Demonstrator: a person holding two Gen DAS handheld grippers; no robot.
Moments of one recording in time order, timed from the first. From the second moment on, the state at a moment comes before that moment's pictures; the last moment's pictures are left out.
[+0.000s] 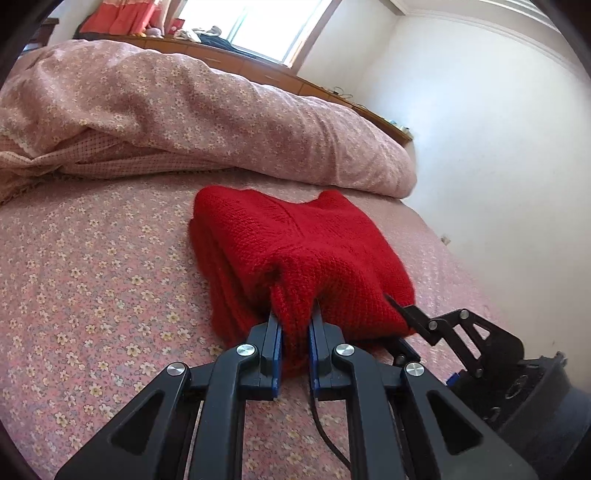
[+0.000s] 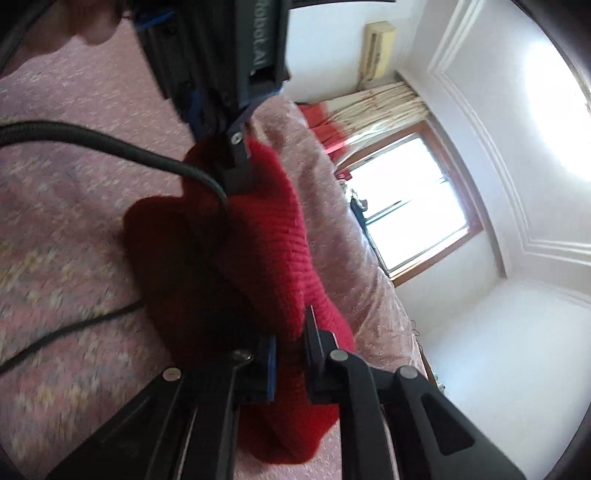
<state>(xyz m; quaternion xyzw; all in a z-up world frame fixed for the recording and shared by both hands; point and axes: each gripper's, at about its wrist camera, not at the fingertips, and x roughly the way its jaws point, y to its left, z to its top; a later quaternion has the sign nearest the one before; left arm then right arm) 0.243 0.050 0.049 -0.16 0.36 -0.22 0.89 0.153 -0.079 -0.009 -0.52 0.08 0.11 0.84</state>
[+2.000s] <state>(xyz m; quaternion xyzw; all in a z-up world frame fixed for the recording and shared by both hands) 0.147 -0.043 0.090 0.02 0.21 -0.06 0.98 0.128 -0.258 0.083 0.03 0.21 0.19 0.96</state>
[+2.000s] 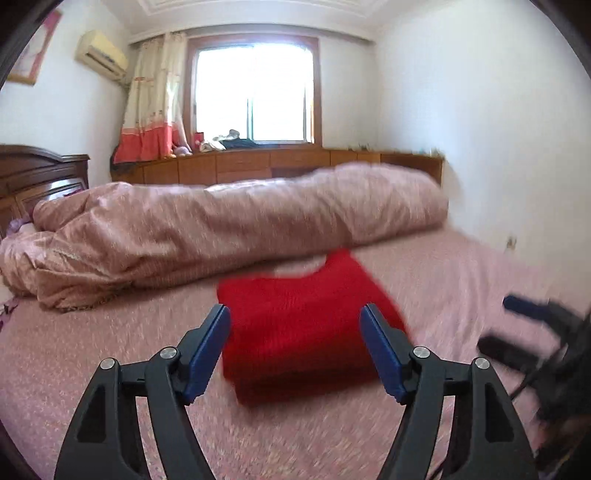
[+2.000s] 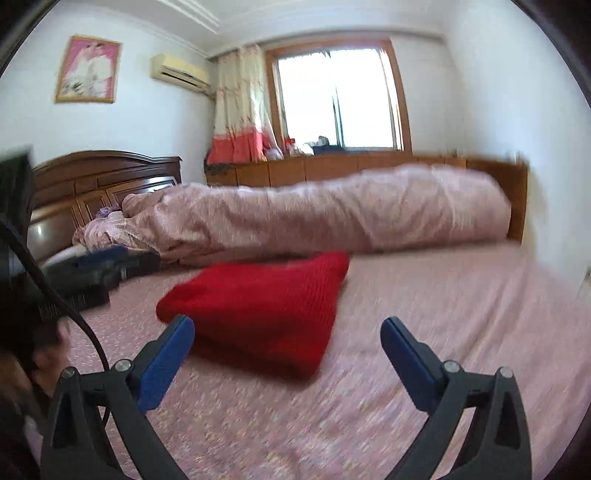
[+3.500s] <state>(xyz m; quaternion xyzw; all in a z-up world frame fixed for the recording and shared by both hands) 0.240 0.032 -0.001 -0.11 0.35 -0.02 0.93 0.256 -0.239 -0.002 -0.01 0.38 0.10 0.92</state>
